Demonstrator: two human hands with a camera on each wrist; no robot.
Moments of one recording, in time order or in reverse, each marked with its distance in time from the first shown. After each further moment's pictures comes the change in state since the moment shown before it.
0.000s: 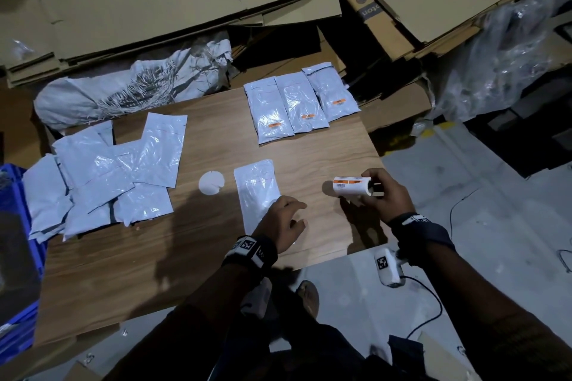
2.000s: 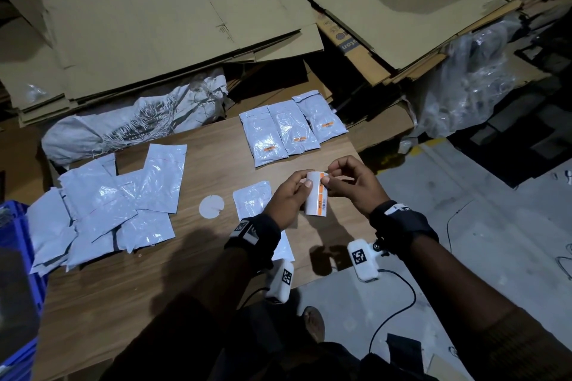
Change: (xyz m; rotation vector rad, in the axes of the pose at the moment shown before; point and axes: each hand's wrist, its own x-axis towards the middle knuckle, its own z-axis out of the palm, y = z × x) left_hand 0.044 0.088 -0.058 -0.722 -0.028 -0.088; right_hand 0.001 -0.099 0.007 0.600 -0.122 -0.097
